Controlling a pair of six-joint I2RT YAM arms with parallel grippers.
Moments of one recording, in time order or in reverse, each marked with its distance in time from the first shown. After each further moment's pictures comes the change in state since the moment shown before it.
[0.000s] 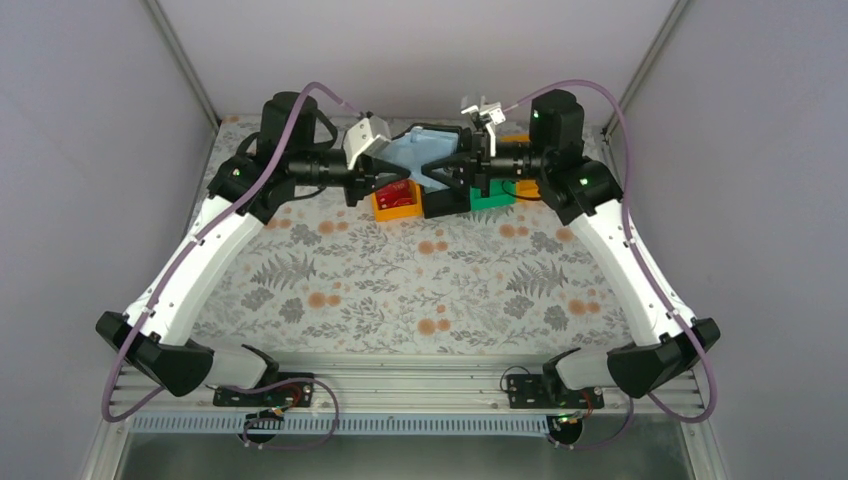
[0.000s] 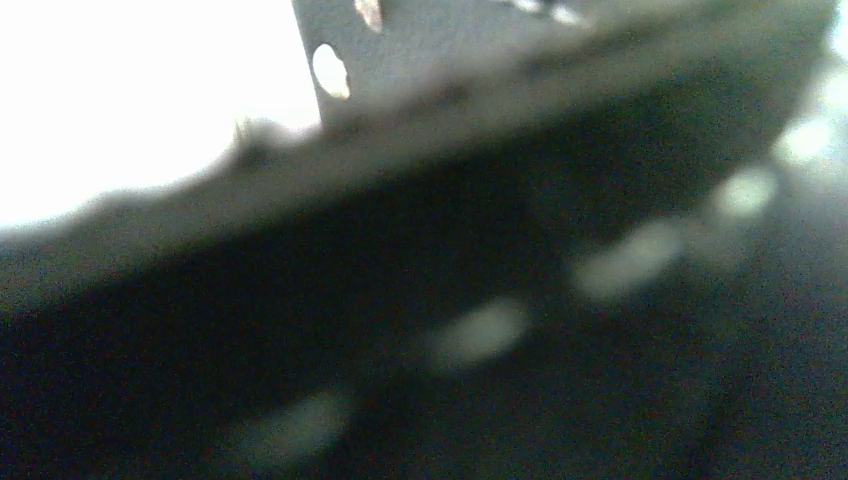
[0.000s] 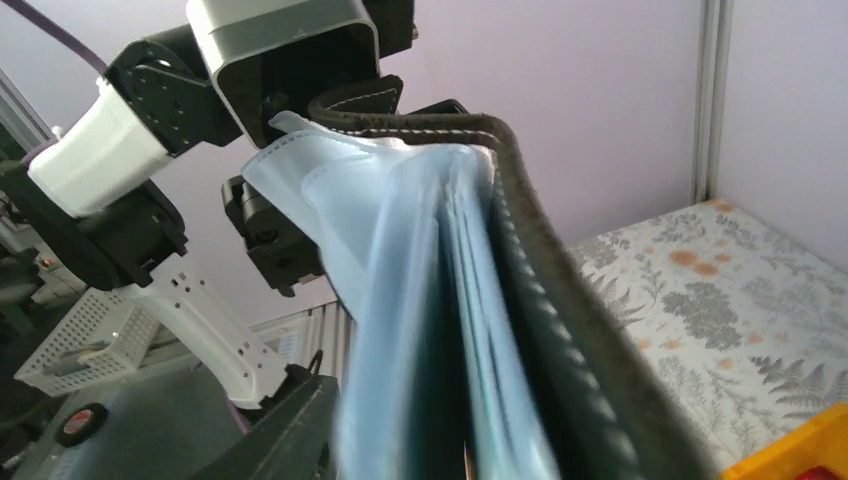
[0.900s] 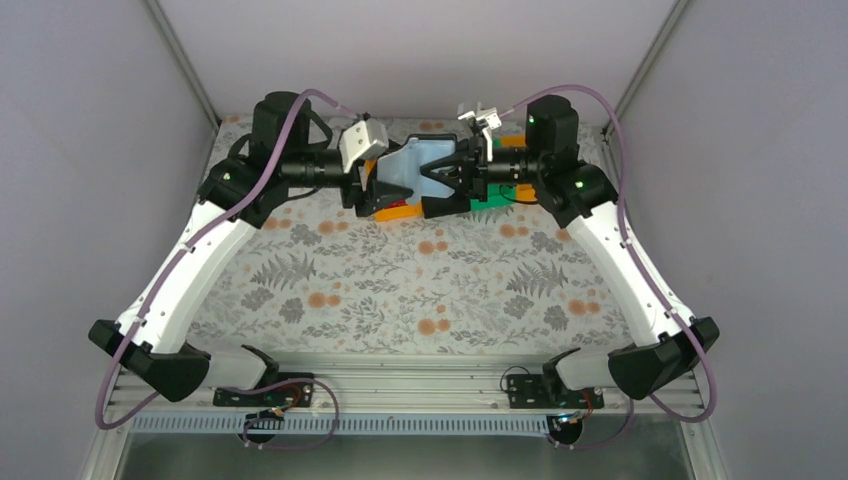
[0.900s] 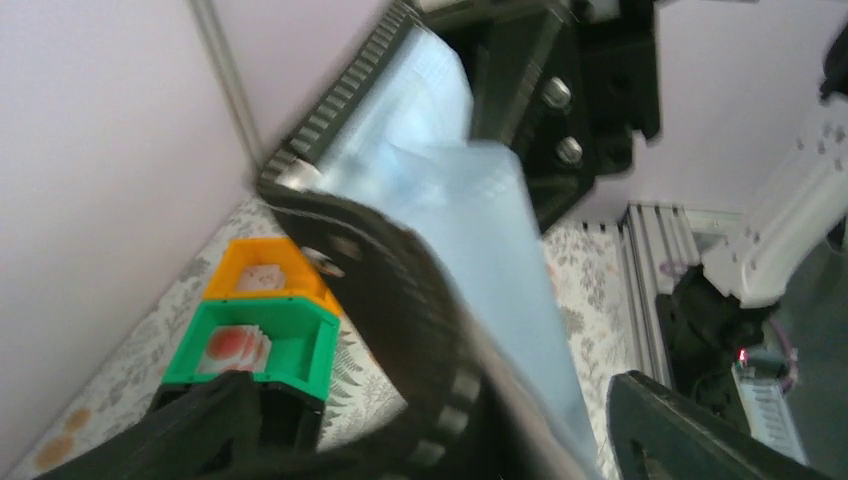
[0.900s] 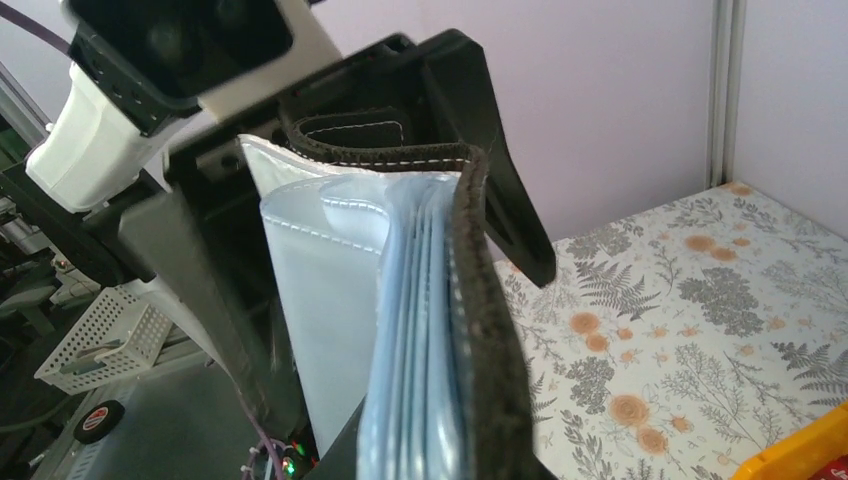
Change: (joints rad) left arm -0.005 -0.026 0.037 -0.021 -0.029 0.072; right arm 0.007 -0.009 -0.050 0.007 -0.031 -0.006
